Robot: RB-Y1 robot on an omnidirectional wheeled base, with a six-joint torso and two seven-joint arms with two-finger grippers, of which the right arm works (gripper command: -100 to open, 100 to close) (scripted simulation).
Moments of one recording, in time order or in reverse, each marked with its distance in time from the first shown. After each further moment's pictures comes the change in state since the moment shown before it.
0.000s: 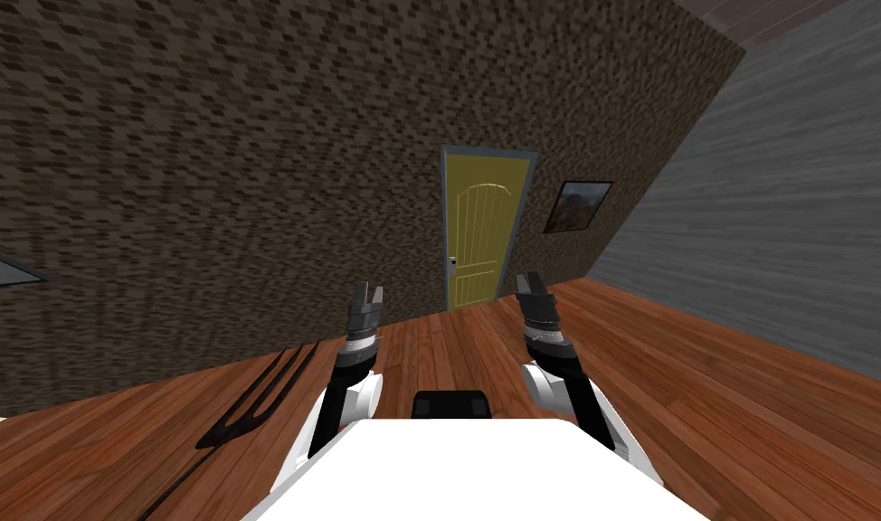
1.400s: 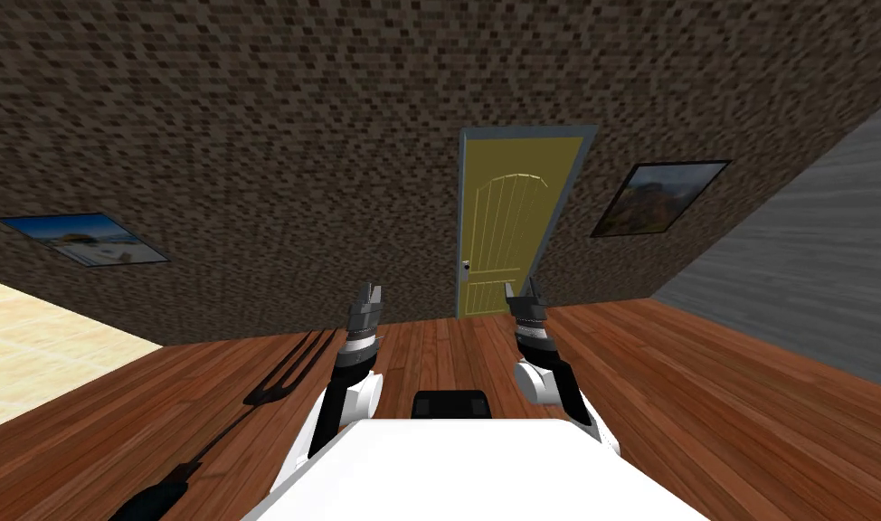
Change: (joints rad) arm -0.065 -0.082 0.065 0.183 -0.350 -0.020 -0.171
